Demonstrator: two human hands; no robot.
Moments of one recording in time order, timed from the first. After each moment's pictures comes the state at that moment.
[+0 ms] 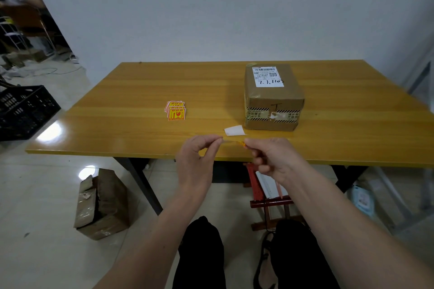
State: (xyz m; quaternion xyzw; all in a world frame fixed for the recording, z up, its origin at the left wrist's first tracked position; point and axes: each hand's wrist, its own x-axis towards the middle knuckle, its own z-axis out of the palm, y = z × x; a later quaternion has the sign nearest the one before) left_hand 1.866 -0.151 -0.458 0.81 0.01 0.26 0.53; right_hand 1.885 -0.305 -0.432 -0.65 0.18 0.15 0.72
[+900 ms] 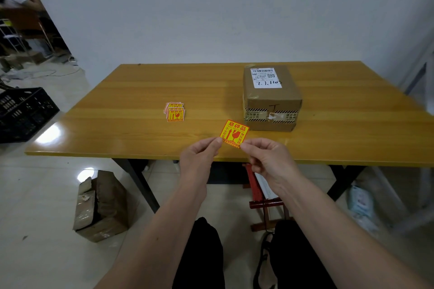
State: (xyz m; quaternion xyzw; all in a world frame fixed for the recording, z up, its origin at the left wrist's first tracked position) left_hand 1.868 -0.159 -0.448 0.64 0.18 0.05 0.75; right_hand 1.876 -0.300 -0.448 -0.65 0.11 0.08 0.75
